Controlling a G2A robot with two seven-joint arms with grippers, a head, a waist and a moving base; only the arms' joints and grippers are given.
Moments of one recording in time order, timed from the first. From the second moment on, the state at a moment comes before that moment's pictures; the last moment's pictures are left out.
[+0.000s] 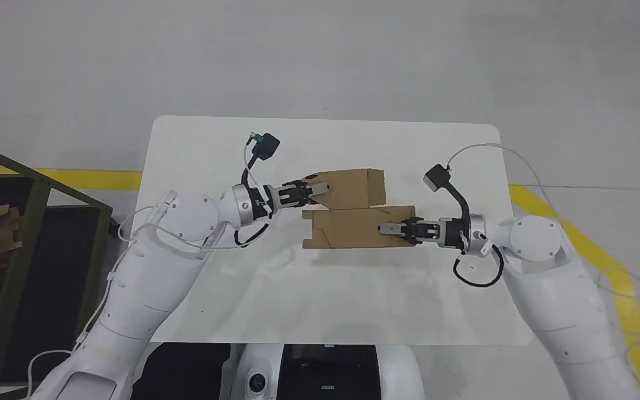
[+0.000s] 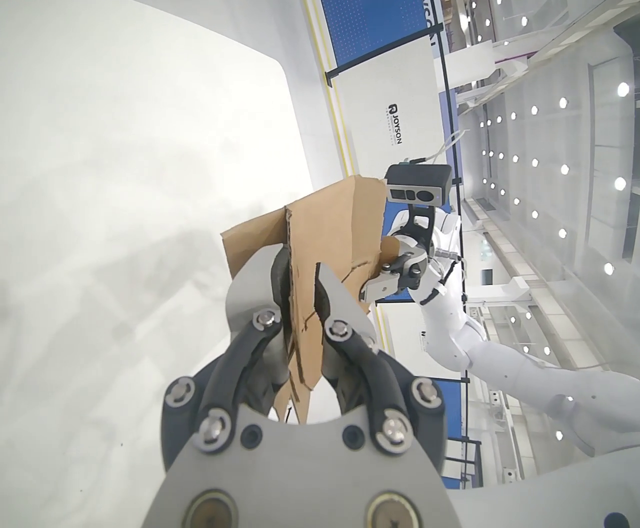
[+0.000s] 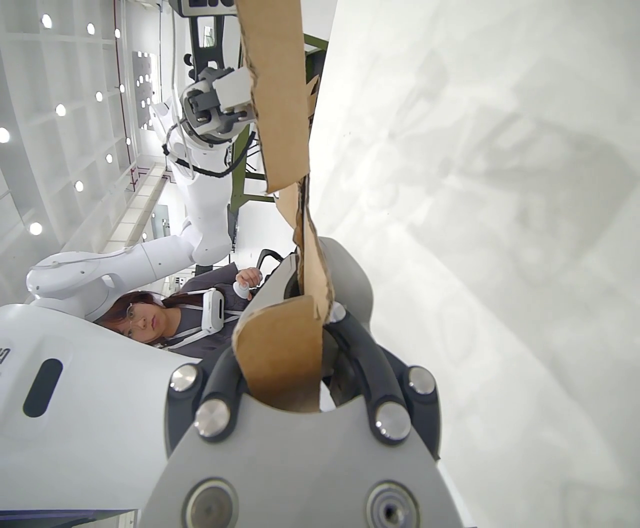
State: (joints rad) left arm 1.16 -1.06 -1.20 -1.73 0.00 -0.02 -0.85; right arm -1.18 -1.02 1.24 -1.58 0.26 -0.24 1.19
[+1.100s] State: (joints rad) left arm 1.20 -1.05 -1.21 -1.75 -0.06 -0.09 -0.86; right arm -1.20 -1.02 1.27 -1.59 0.46 -0.46 1.15
